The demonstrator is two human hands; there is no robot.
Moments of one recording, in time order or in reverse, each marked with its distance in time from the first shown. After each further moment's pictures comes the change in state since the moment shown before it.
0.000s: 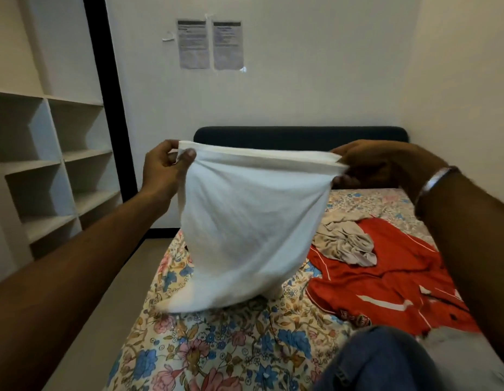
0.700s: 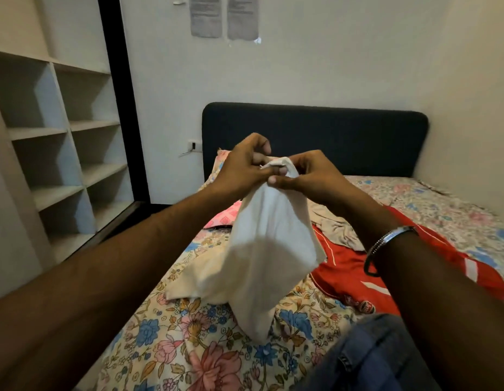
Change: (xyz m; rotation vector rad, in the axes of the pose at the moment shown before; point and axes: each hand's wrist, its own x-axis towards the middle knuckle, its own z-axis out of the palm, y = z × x) left_hand -0.052 0.005 0.092 0.150 -0.423 0.084; right_hand 0.003 0.049 0.127 -0.409 0.102 -0.543
